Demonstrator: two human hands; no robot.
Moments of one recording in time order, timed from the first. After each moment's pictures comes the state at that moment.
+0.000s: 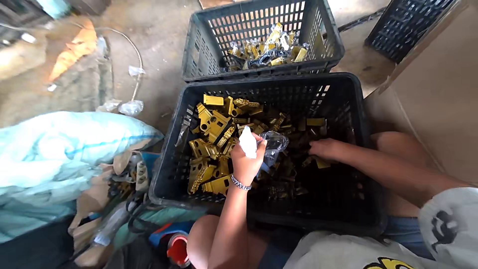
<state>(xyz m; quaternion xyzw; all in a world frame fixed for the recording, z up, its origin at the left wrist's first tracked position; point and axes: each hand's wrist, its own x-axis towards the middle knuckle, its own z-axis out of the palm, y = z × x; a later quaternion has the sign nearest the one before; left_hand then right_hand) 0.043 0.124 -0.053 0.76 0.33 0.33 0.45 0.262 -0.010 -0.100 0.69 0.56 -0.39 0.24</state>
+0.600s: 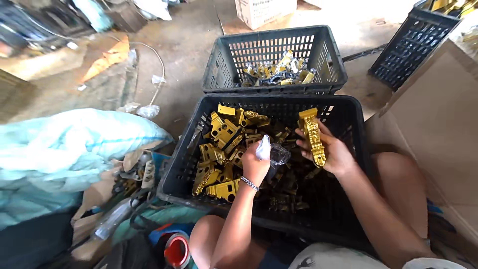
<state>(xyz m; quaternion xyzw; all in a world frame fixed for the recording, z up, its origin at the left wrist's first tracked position) 0.049 0.121 -0.061 0.79 0.38 0.30 0.37 0.220 -0.011 -0.036 0.44 0.05 -0.51 -0.74</state>
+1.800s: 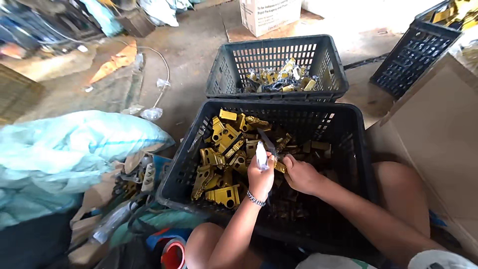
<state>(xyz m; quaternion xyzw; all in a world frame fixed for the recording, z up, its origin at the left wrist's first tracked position) 0.056 0.088 -0.053 0.61 0.39 0.35 0.59 0.177 0.013 -0.046 0.77 0.57 -0.30 -0.05</state>
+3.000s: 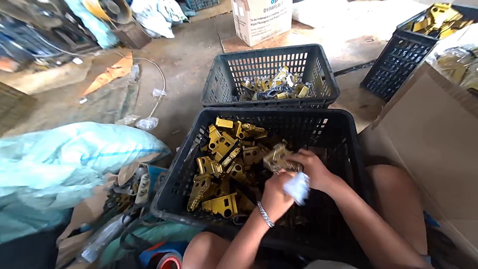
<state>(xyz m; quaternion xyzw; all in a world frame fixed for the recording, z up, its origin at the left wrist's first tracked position) 0.053 0.067 -0.062 0.83 0.14 0.33 0.43 0.212 -0.006 -0.045 0.76 0.52 -0.23 -0.32</state>
